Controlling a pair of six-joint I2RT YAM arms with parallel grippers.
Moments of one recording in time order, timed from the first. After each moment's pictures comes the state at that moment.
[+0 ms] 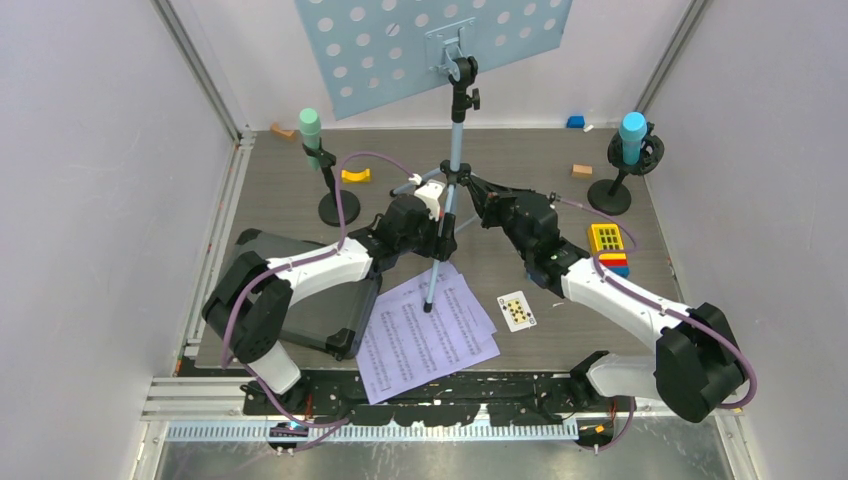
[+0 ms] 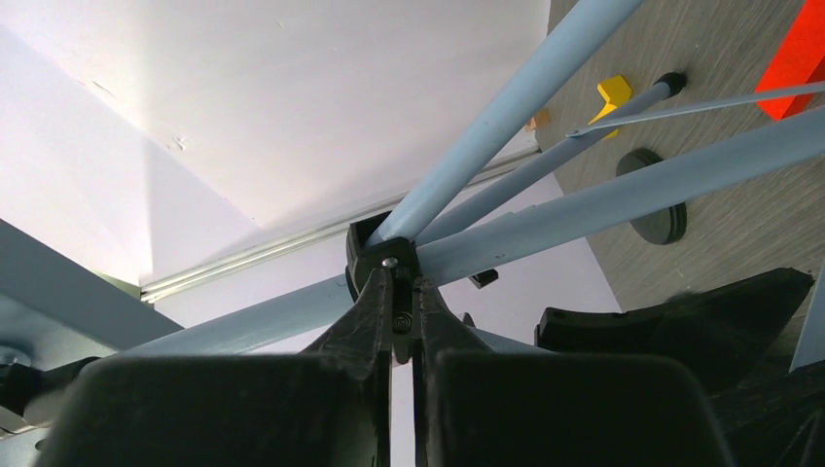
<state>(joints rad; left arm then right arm) -0.75 1.63 1.01 0.05 0.02 -0.32 0.58 1.25 0.75 0.31 0.26 1.90</state>
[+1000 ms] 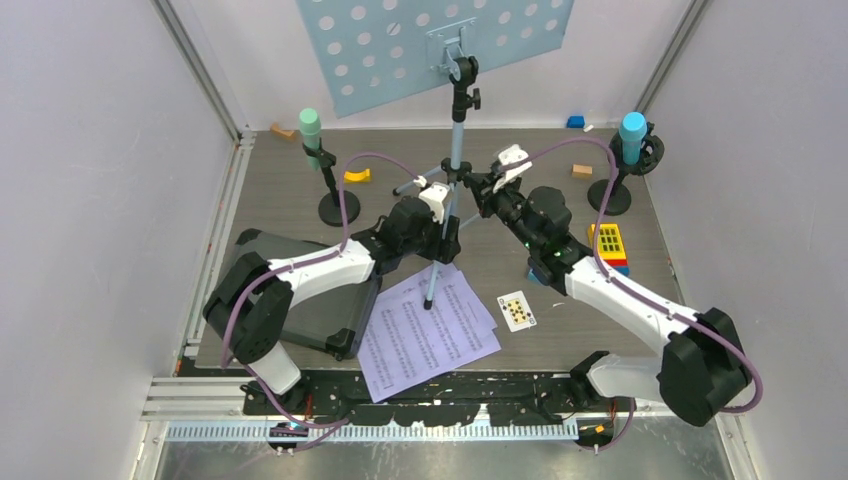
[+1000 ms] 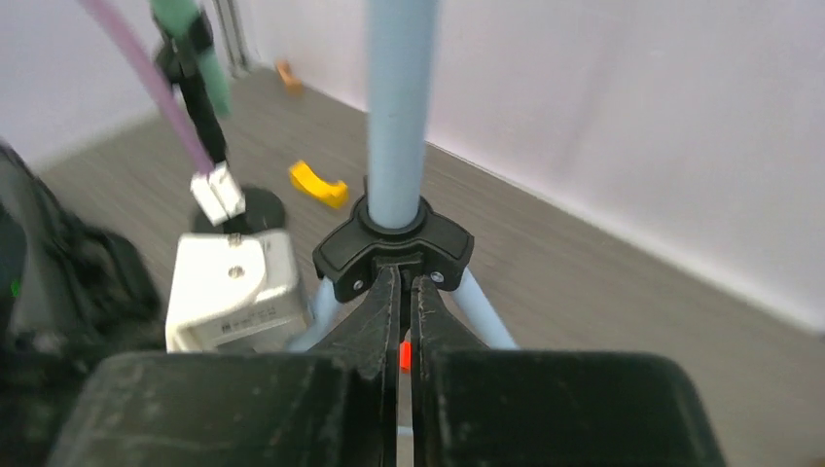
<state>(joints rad) -0.77 1.63 1.01 0.06 0.02 -0.32 0.58 1.25 0.79 0.55 0.00 0.06</state>
